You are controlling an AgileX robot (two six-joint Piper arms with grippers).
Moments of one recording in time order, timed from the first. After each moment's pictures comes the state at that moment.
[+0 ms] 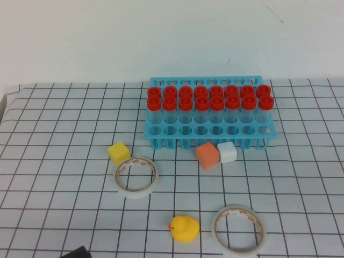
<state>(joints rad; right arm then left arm) 0.27 0.26 -0.36 -1.40 -0.07 1.23 -0.80 0.34 -0.05 -0.18 -0.21 0.07</state>
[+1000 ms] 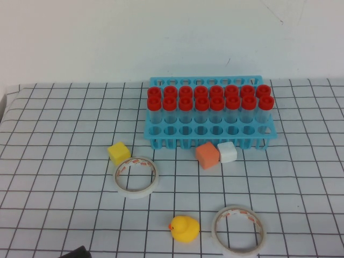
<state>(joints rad) -0.08 -0.01 -0.05 0.05 0.33 -0.06 -0.80 0.34 -0.05 -0.18 -0.21 0.07</state>
